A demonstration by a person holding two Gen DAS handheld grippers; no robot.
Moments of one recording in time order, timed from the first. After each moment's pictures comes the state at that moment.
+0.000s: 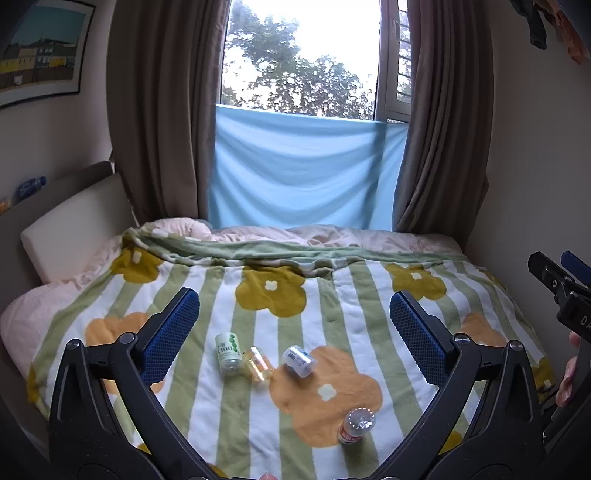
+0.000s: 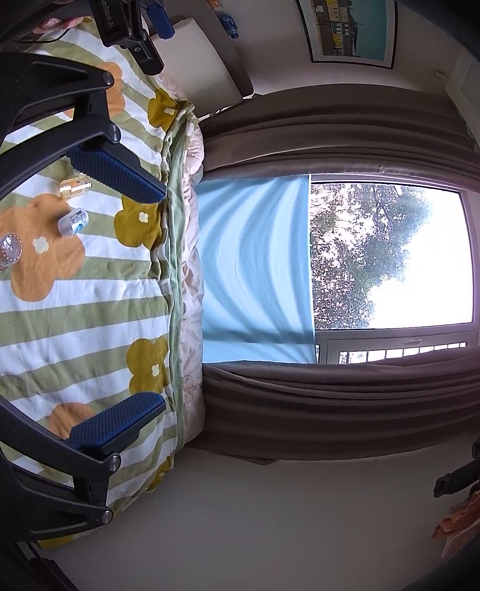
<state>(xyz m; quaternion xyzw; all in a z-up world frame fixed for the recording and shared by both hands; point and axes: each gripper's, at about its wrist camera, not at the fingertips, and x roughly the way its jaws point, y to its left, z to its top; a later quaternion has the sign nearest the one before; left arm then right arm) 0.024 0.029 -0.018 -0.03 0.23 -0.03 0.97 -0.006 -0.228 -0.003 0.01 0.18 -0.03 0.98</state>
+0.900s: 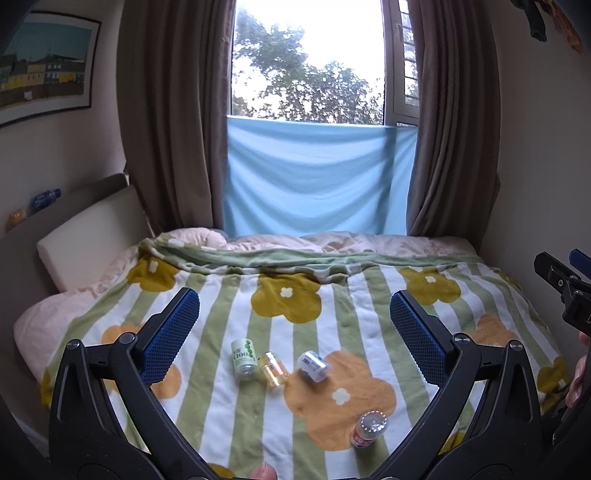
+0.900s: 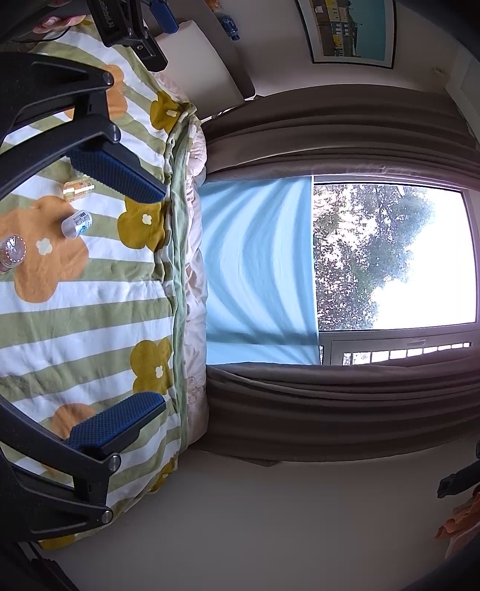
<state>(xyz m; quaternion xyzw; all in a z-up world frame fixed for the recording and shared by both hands) 0.011 0.019 -0.011 0.00 0.21 0.00 0.98 -0.004 -0.223 -0.002 0.01 0.18 -0.03 0.98</state>
